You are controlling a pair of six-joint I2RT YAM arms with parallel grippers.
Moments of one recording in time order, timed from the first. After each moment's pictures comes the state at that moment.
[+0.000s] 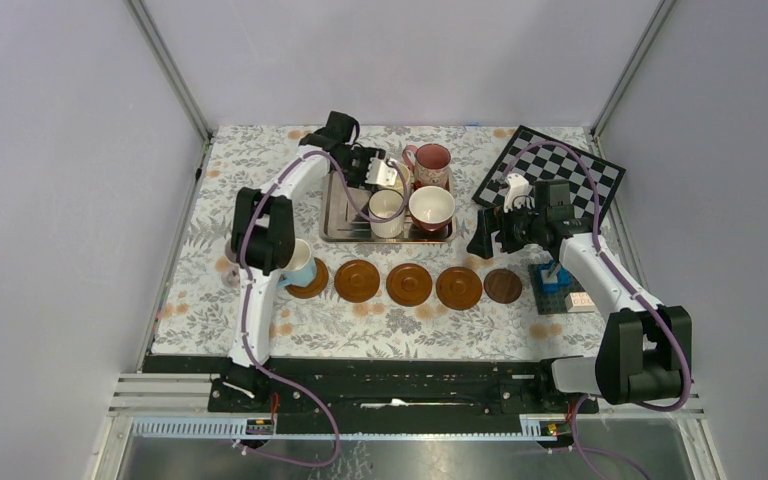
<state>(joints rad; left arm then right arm) -0.32 2.37 2.08 -0.67 0.52 1.54 0.10 1.33 0.89 -0.43 -0.56 -0.09</state>
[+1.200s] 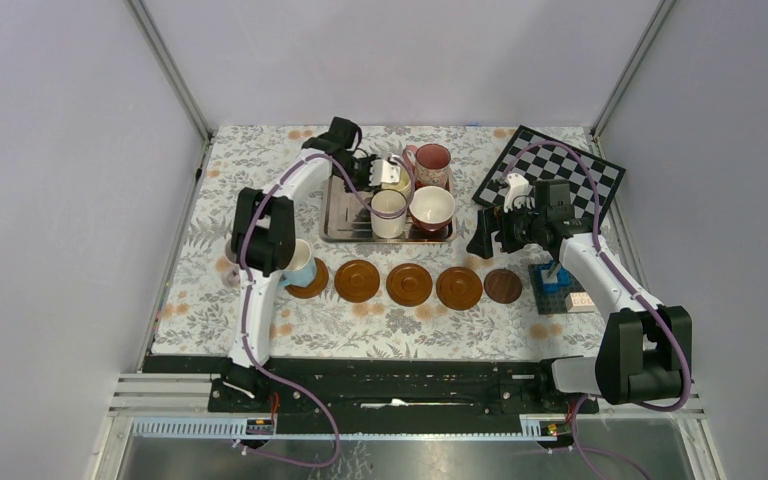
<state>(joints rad) -0.33 2.34 2.01 -0.71 0.52 1.32 0.10 1.33 0.89 -0.43 -0.57 -0.09</state>
